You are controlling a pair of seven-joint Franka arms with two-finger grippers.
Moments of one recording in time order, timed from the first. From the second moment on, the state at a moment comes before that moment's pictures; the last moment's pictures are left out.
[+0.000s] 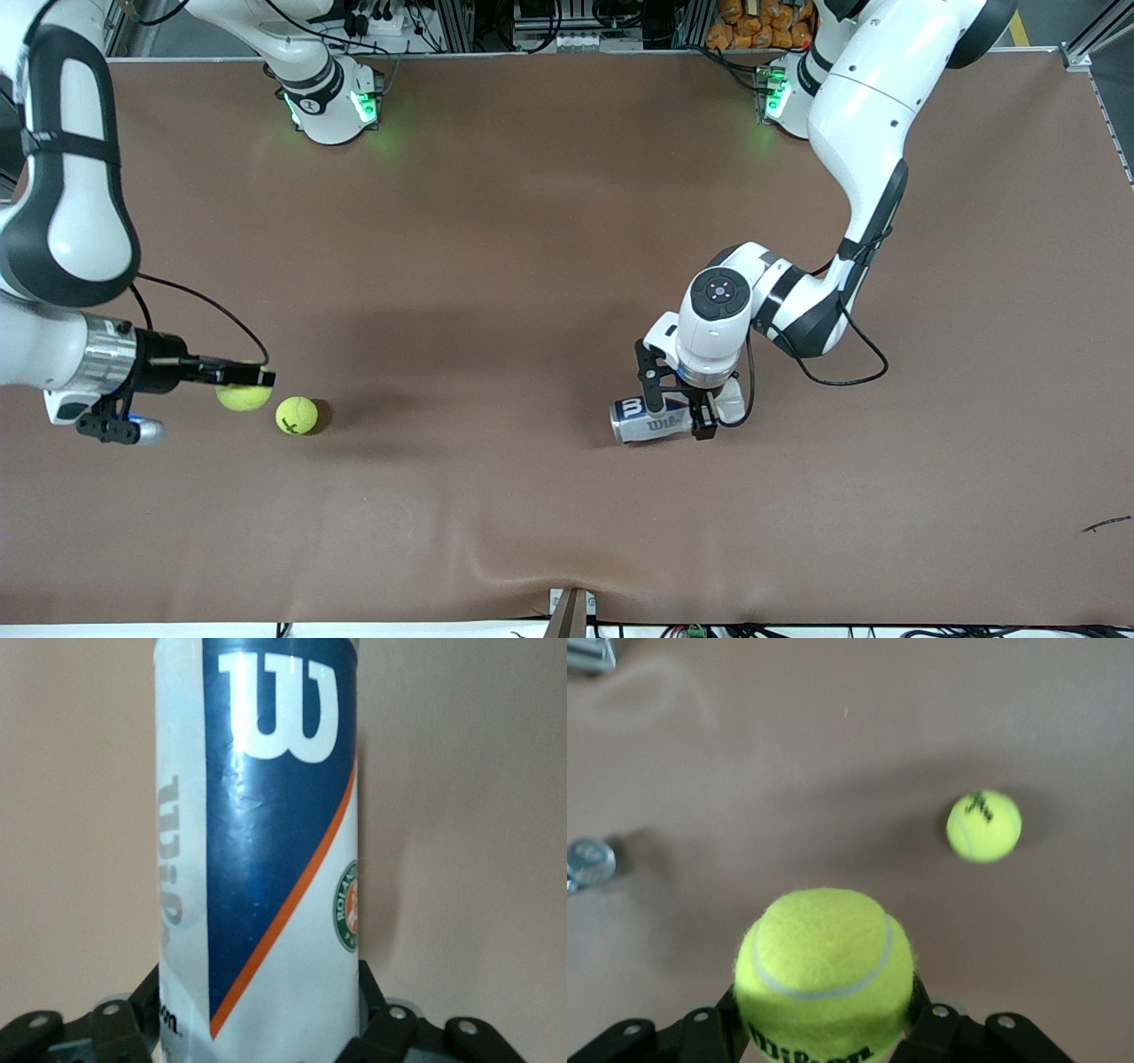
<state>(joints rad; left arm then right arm) -0.31 0.73 -0.22 -1.55 0.41 2.44 0.66 0.04 0.43 -0.09 -1.45 0.45 1.71 0.01</state>
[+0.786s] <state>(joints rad) -0.46 0.77 -0.23 -1.54 -0.04 3.01 0.52 0.04 0.33 -0.09 -1.44 0.45 1.32 0.02</state>
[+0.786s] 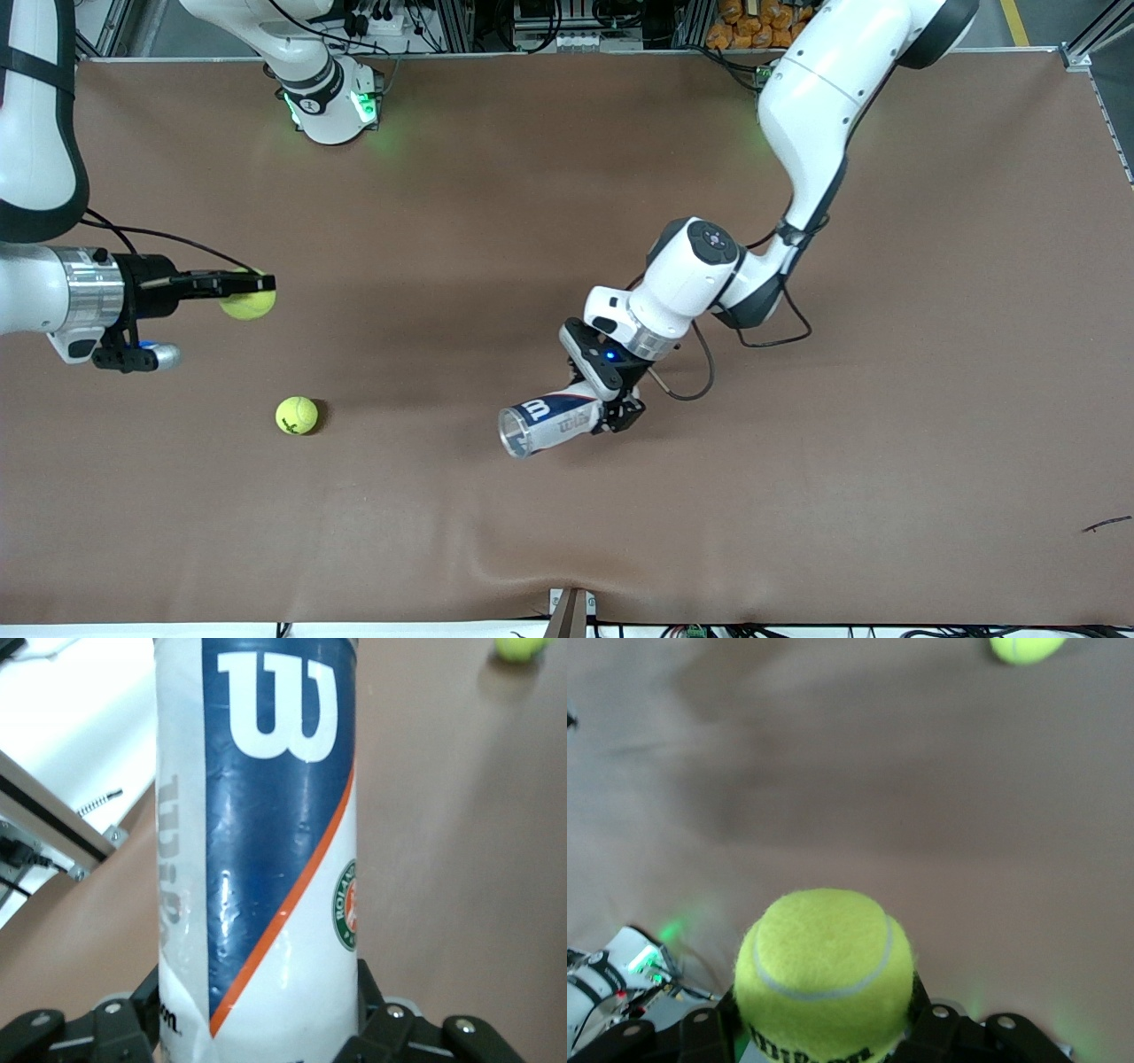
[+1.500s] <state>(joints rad) -0.90 0.83 0.18 -1.48 -0.05 3.11 0.00 0.04 0.33 -0.09 -1.45 0.46 1.40 0.12</state>
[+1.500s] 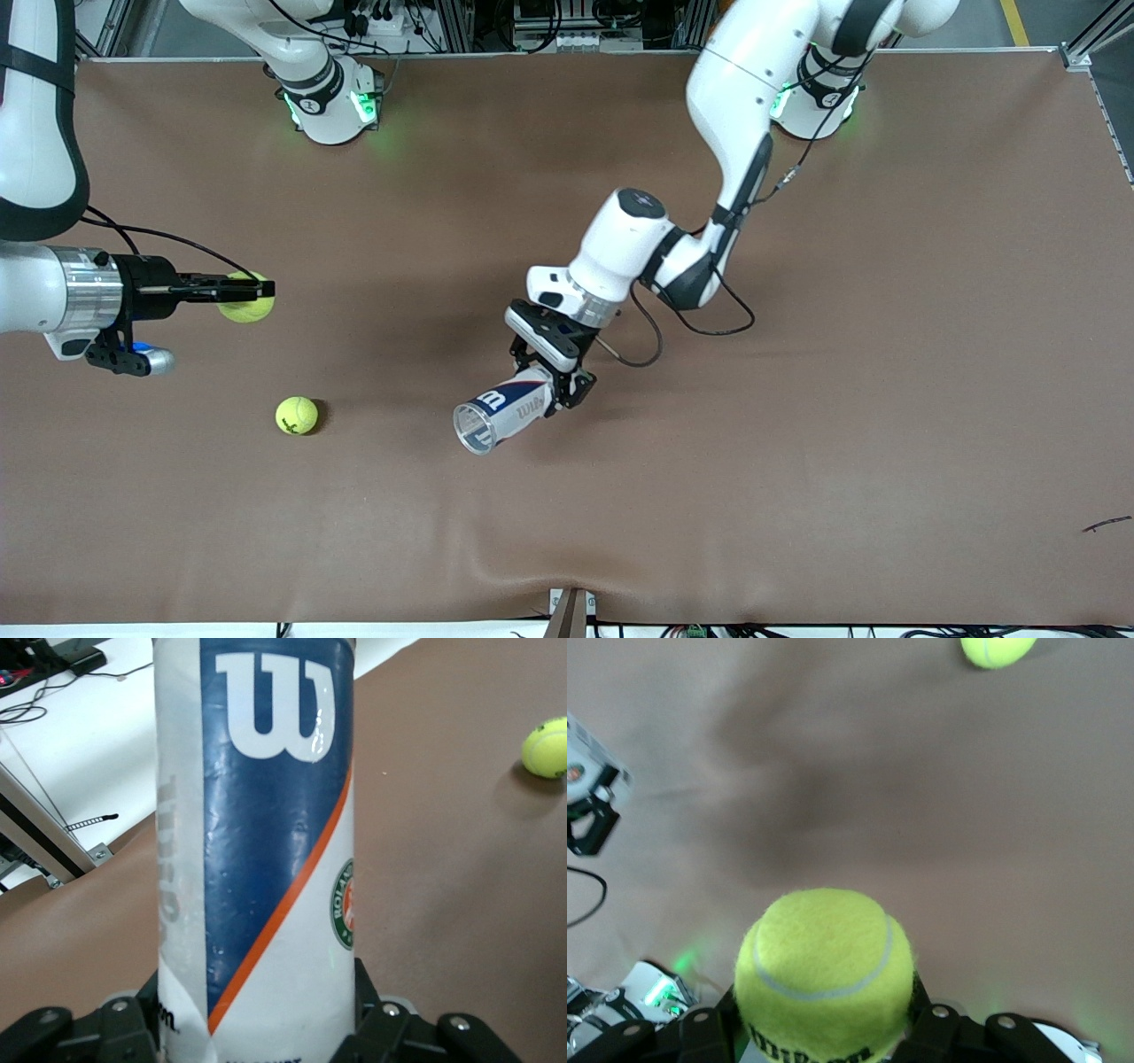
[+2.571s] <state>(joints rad) -1.46 1.05 0.79 -1.48 -0.05 3.11 -0.75 0.04 0.38 -0.10 -1.46 0.59 1.71 0.19</state>
